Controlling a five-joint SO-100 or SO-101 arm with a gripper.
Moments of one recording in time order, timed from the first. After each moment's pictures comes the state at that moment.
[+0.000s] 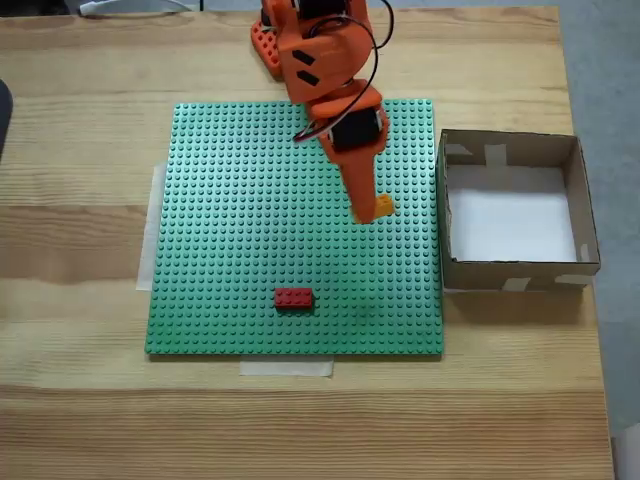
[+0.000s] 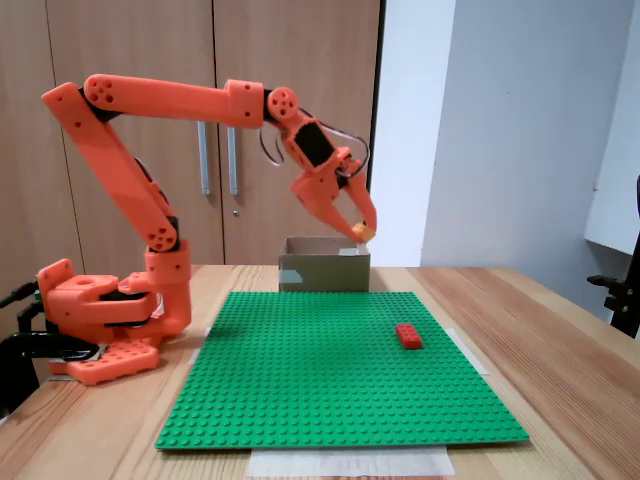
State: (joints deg) arm -18.0 118.4 117.1 49.0 -2.8
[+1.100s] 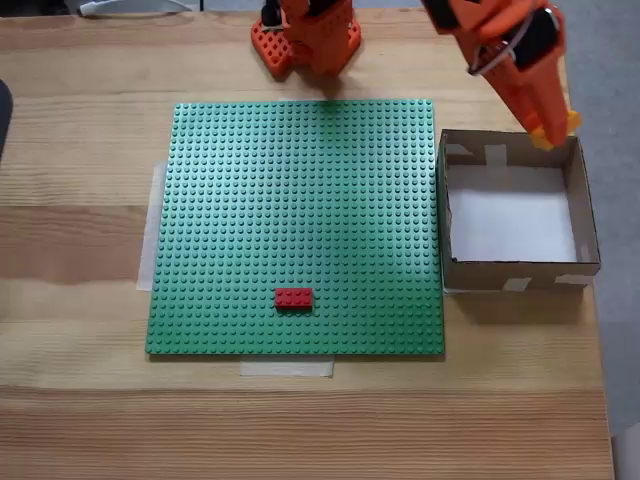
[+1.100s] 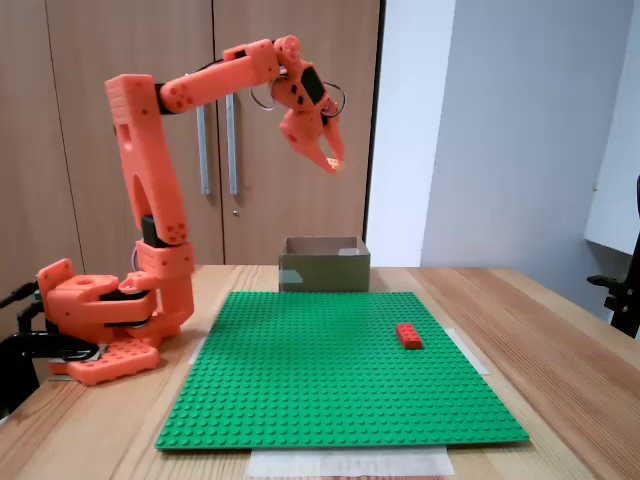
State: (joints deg) arm -43.6 93.9 67.3 71.2 6.8
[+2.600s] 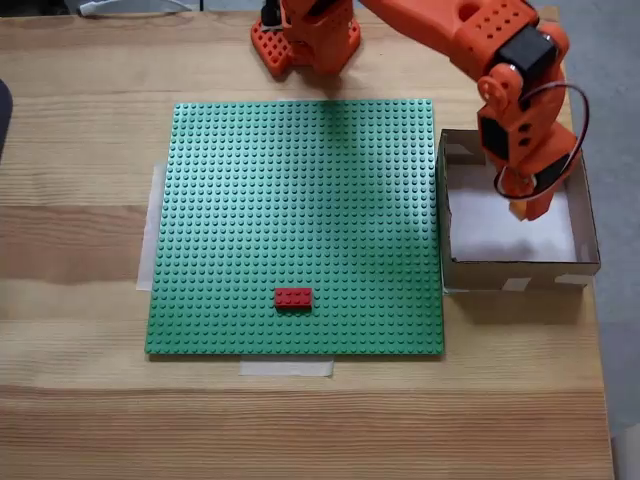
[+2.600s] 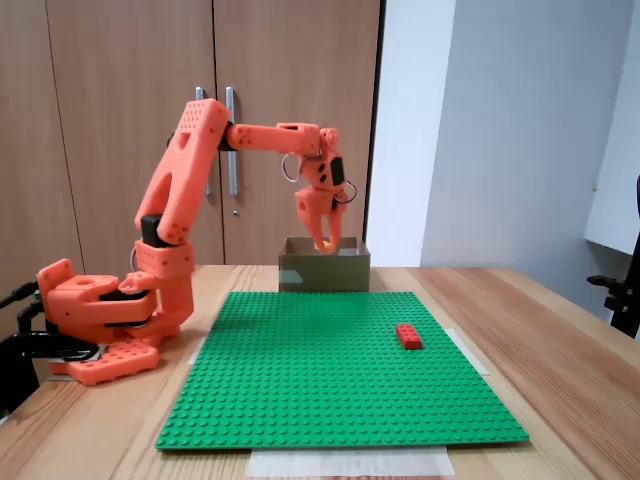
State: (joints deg) arm -45.2 62.1 60.6 75.7 10.5
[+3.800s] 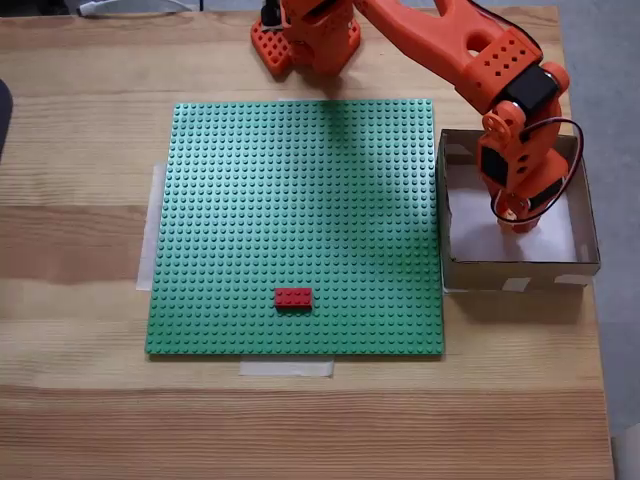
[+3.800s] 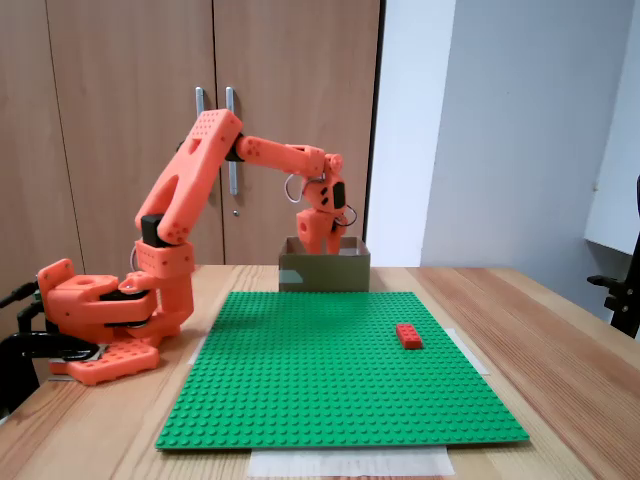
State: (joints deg) arm -45.5 55.2 61.7 73.2 8.0
